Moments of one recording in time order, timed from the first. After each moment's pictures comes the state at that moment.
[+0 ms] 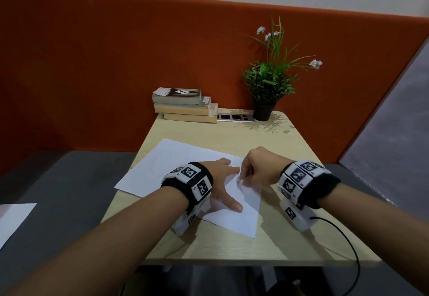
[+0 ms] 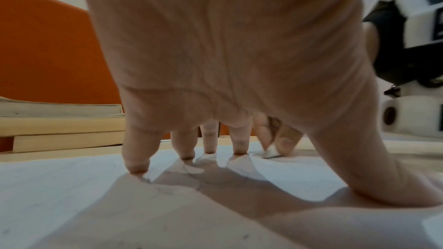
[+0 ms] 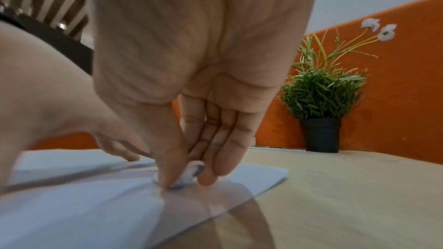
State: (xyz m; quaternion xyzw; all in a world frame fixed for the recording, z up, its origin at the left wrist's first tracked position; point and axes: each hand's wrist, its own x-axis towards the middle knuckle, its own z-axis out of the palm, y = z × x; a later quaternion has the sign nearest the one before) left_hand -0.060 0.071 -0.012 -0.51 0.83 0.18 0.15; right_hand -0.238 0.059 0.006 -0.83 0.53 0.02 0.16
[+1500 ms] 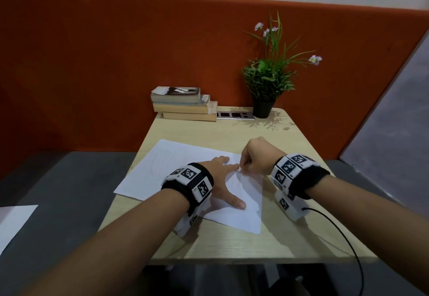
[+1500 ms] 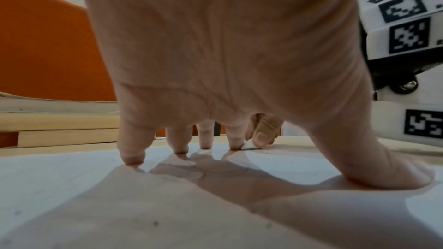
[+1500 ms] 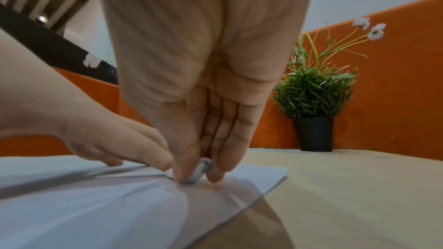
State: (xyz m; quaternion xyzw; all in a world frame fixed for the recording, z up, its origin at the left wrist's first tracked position) left_hand -0.062 0.083 -0.007 -0.53 0.82 0.19 0.14; right_hand -0.233 0.043 0.003 -0.82 0.55 -0.03 0.13
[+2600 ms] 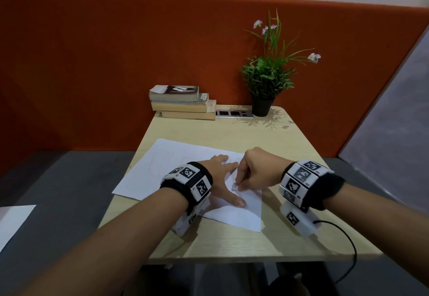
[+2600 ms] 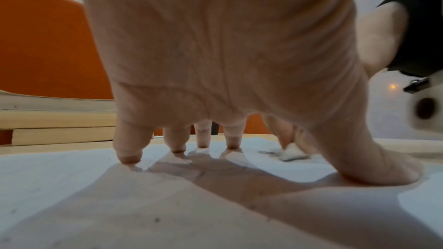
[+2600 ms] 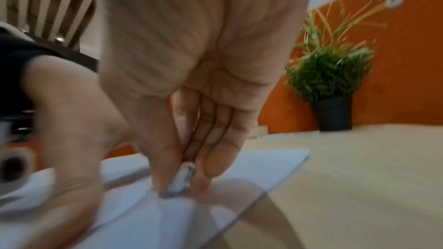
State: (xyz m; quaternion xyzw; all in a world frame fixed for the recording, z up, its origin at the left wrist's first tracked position) left_hand -0.063 0.082 -0.009 -0.53 0.82 0.18 0.14; right_hand -0.236 0.072 0.001 -0.84 0.50 -0.01 0.20
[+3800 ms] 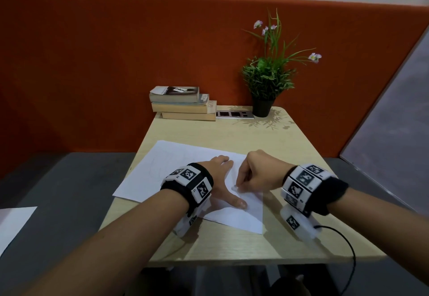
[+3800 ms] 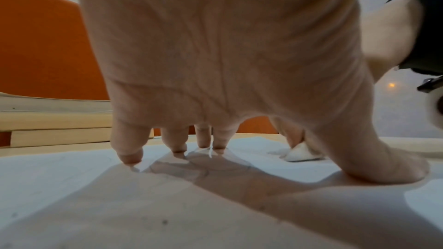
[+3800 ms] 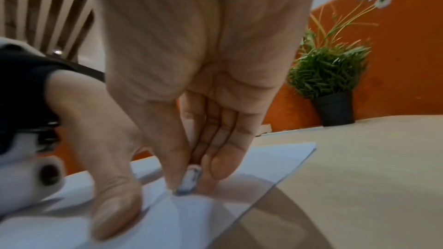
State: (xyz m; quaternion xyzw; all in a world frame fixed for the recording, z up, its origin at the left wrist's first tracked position) left_hand -0.061 0.077 -0.016 -0.53 0.82 0.17 0.13; right_hand -0.237 0.071 -0.006 -0.83 0.51 -0.03 0.22
